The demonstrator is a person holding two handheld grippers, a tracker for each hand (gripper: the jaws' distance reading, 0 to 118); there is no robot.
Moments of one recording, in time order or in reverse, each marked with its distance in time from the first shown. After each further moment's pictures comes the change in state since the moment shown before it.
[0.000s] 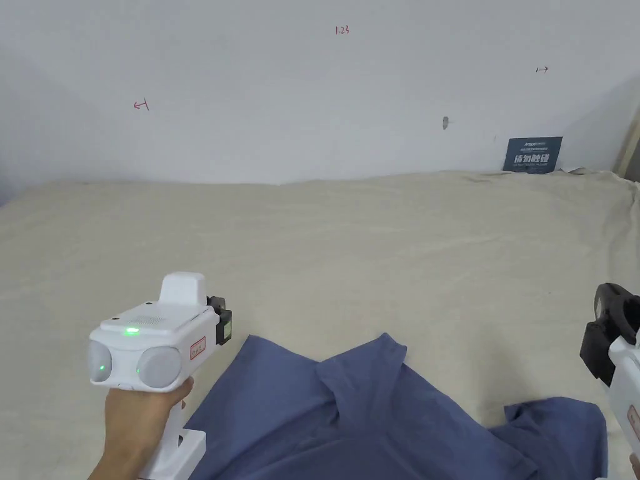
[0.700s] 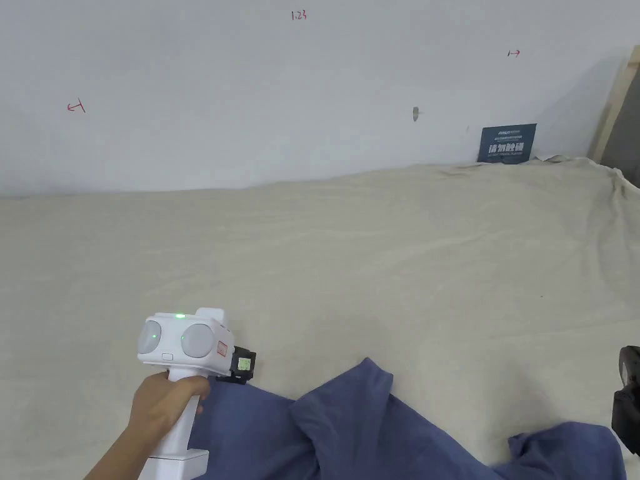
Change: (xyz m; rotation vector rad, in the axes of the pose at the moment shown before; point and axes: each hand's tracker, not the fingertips) left arm 0.016 -0.009 -0.218 -0.502 -0.030 -0.037; right arm 0.022 -0.055 -0.049 -0.156 -0.063 0.060
